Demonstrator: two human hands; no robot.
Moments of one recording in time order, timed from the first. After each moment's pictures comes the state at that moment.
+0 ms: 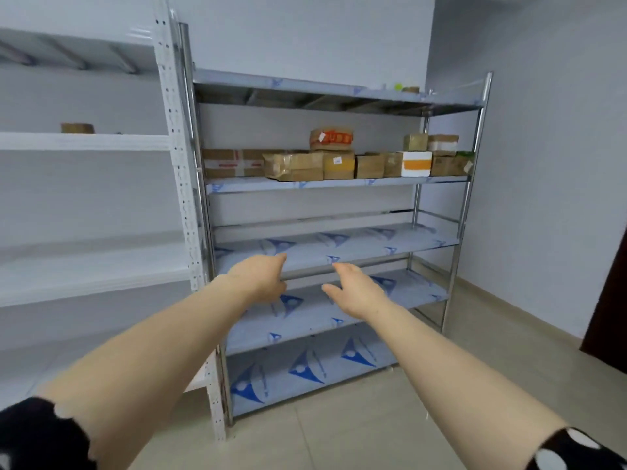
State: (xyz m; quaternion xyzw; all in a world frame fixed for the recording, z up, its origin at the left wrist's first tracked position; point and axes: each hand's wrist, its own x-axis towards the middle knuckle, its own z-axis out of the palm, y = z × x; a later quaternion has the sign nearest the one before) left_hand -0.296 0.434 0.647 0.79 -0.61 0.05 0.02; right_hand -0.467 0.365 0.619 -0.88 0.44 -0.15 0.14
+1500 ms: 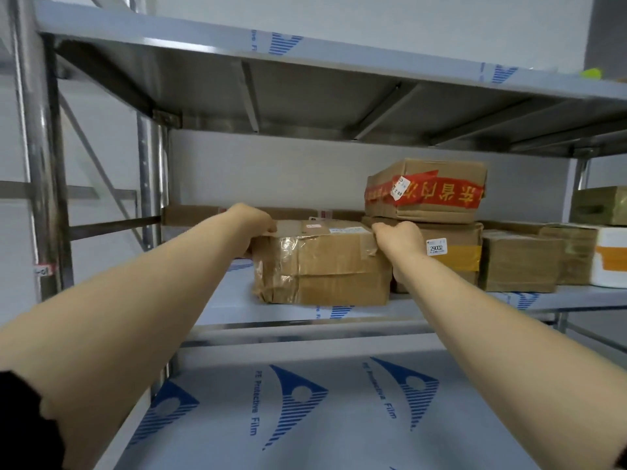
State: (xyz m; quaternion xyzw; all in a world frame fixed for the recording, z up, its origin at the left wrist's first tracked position) left_hand 0.064 -0.198 0.809 0.78 -0.30 -0.12 0.54; right_hand -0.095 -0.344 0.775 -0.66 0.43 -0.49 0.36
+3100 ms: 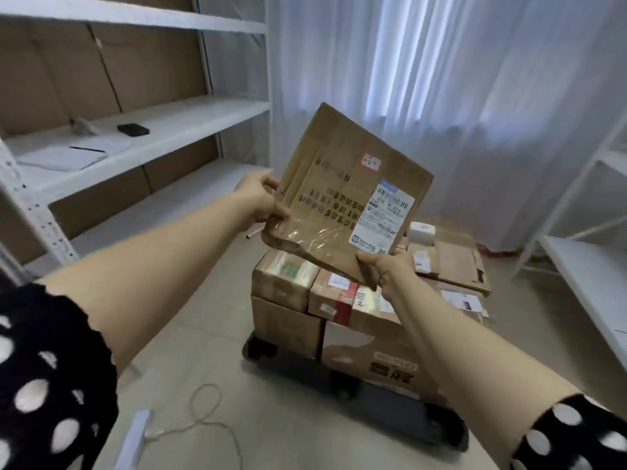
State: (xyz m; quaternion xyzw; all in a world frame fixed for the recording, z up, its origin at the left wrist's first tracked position) left_hand -0.581 0.898 0.572 0.69 0.49 0.27 0.47; right_hand -0.393 0.777 0.464 -0.66 -0.10 0.37 0.65
